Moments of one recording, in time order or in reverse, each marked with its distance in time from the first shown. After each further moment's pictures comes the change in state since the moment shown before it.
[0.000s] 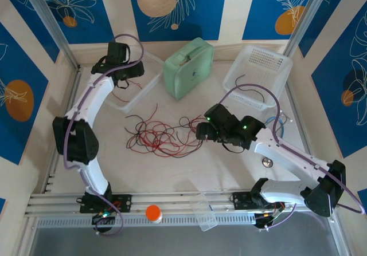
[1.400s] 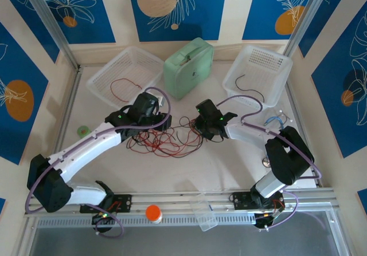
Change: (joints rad) left arm -0.469 -0.480 -0.662 0.095 0.030 -0.126; right arm -0.140 0.391 -0.127 0.575 -0.170 0.472
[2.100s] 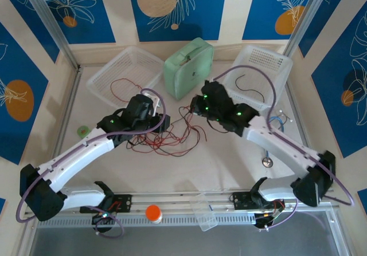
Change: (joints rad) left arm -0.017 -0.094 -0.022 0.002 0.016 0.019; right arm 0.095 -0.288 0.321 -0.193 0.113 -0.470
